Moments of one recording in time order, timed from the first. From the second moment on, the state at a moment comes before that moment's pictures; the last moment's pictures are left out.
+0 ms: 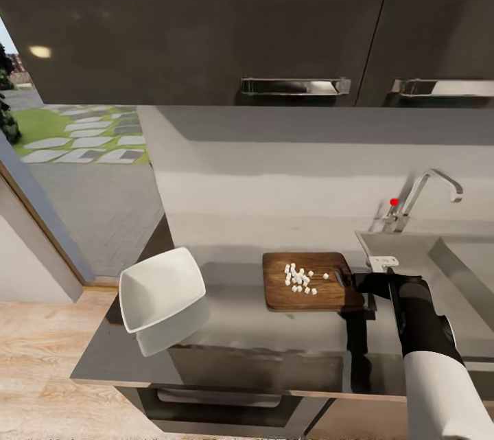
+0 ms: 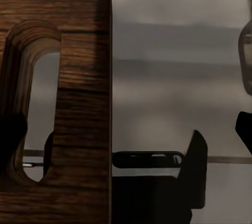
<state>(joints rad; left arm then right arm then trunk) -0.41 0.04 -0.24 0.08 0.24 -0.37 0.06 -0.70 -0.04 -0.43 -1.07 0.55 0.69 0.52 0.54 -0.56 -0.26</state>
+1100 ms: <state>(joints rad) -0.41 0.04 -0.24 0.08 0.24 -0.37 0.06 -0.70 -0.04 -0.43 -1.07 0.55 0.69 0.52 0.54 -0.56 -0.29</state>
